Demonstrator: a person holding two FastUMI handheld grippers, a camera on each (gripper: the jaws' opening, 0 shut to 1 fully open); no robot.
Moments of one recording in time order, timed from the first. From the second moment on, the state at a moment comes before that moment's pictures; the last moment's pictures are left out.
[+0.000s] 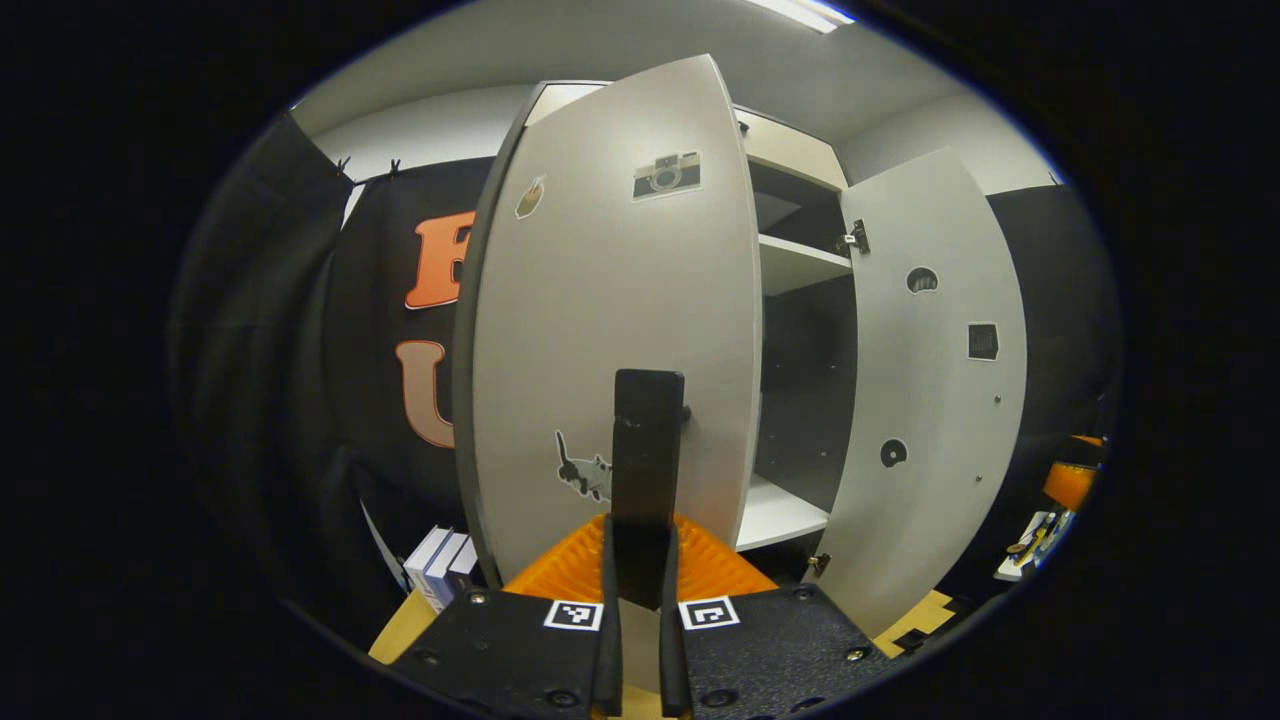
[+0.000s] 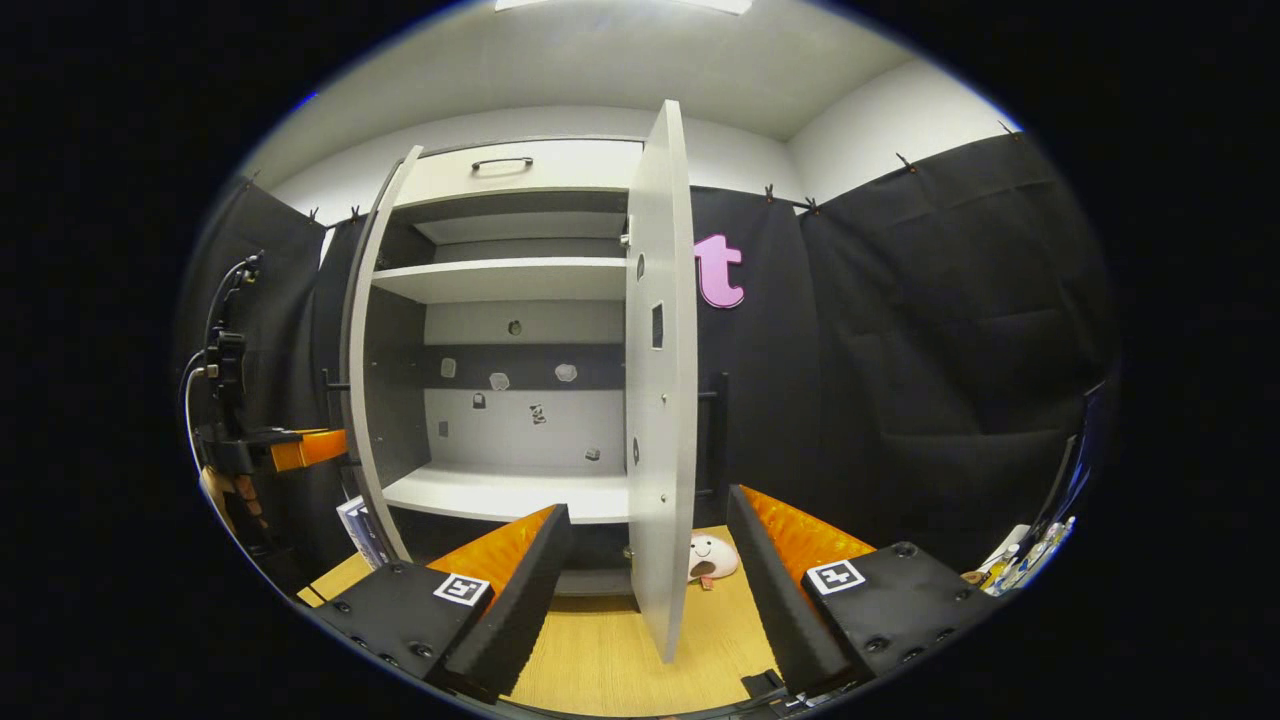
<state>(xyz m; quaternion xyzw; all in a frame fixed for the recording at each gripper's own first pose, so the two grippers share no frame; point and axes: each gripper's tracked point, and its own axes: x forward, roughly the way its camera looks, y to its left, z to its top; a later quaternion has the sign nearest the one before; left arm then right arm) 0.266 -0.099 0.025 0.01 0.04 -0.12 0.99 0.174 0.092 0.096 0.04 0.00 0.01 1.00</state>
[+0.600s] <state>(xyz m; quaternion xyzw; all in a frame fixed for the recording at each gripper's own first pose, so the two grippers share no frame) 0.265 -0.061 0.030 0.04 0.03 -0.05 1.00 0.181 0.108 0.093 0.03 0.01 0.03 1.00</state>
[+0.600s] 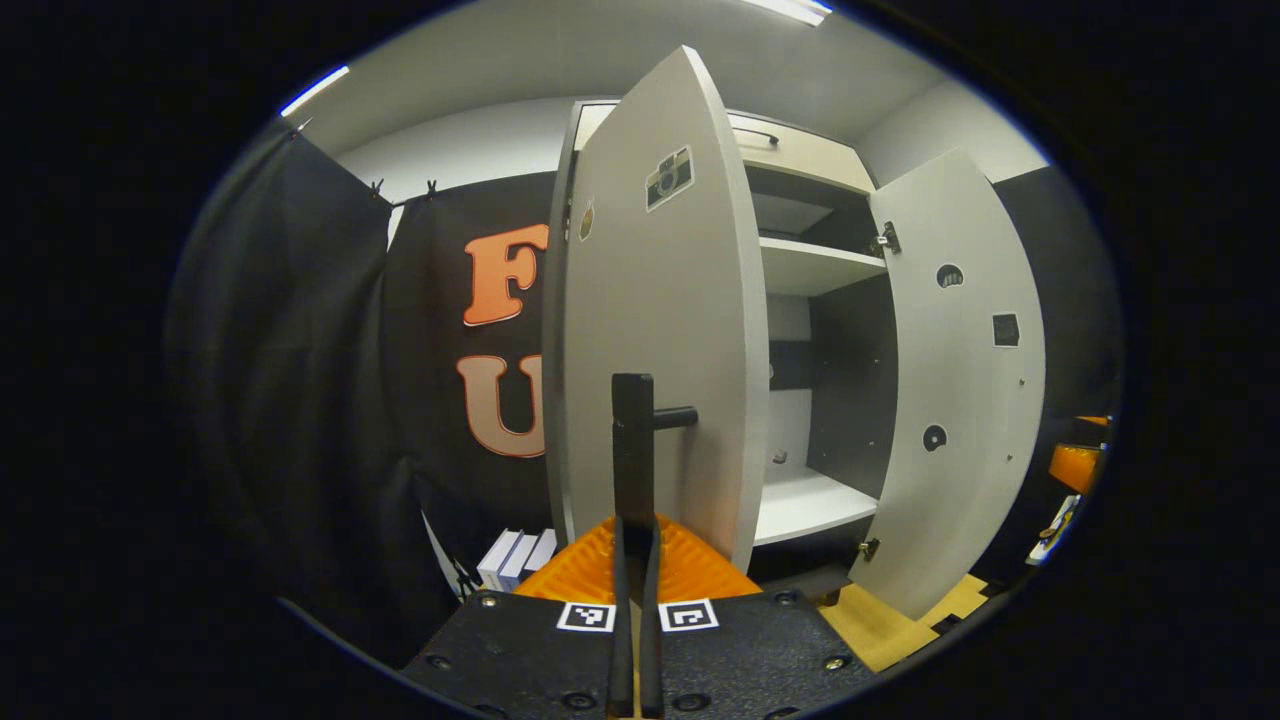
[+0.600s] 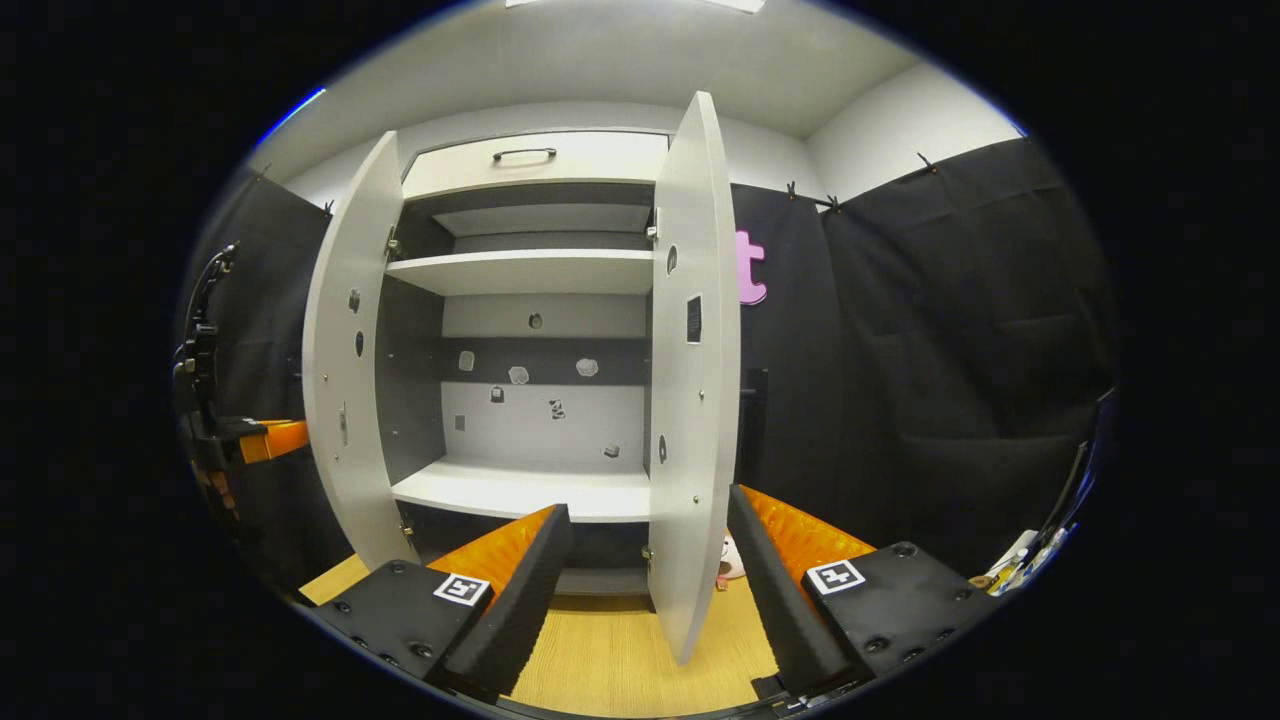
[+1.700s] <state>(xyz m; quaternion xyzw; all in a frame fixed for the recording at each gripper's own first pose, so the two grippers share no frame) 0.263 -0.037 0.033 0.00 0.02 0.00 1.00 0.190 0.121 0.085 0.03 0.02 0.05 1.00</state>
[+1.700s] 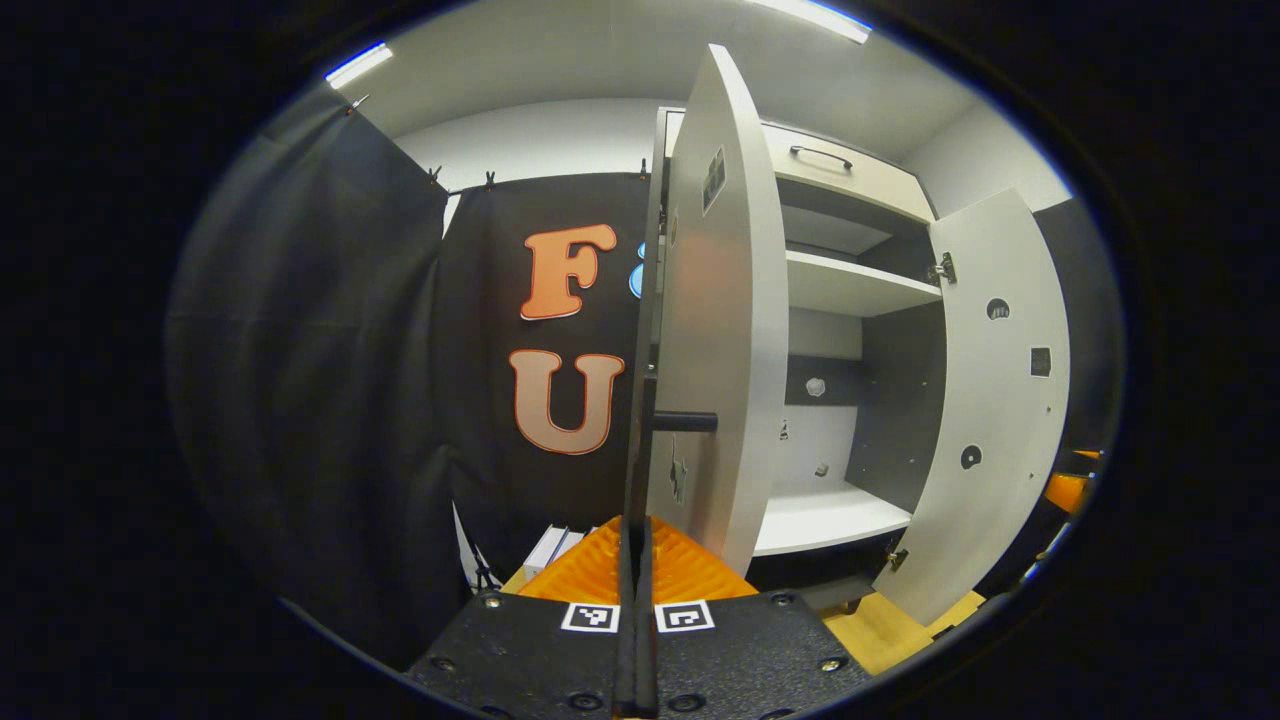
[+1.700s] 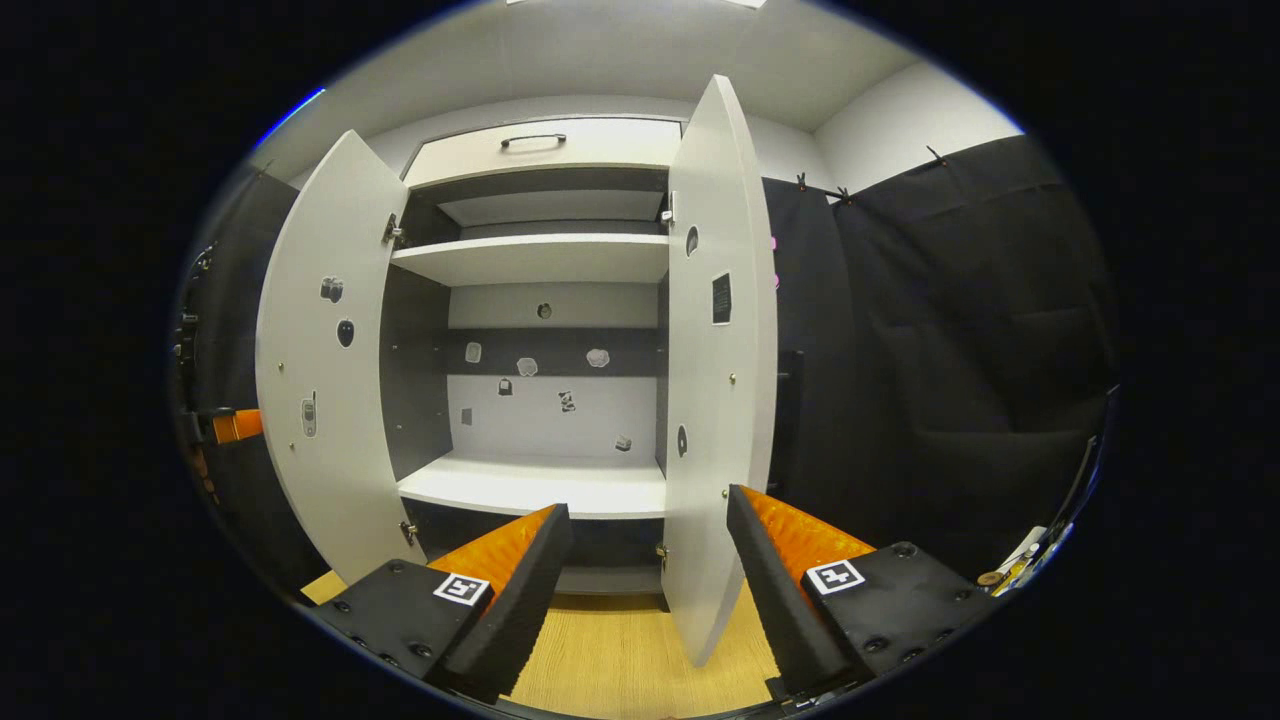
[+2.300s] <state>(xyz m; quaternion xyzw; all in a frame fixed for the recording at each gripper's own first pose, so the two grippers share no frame) 0.251 -0.042 0.039 -0.02 0.01 0.00 1.00 0.192 0.120 0.080 0.03 0.03 0.04 1.00</state>
